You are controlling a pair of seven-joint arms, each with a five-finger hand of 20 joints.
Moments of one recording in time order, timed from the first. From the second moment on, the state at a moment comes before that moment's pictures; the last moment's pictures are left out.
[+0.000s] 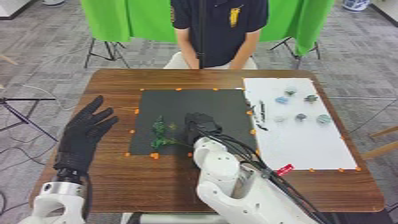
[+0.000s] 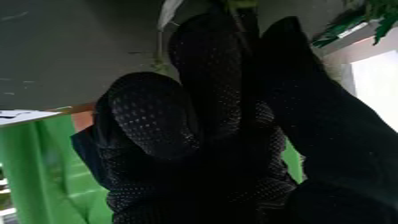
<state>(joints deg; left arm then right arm) 128.7 -55.3 -93.3 -126.5 43.1 16.5 16.4 -72.9 -74.4 36.6 -100.9 -137.3 -11.5 48.3</state>
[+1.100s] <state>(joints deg) 130.0 -54.2 -94.4 -127.4 42.9 17.5 17.1 -76.3 -73.0 40.4 -110.5 -132.3 -4.7 48.1</state>
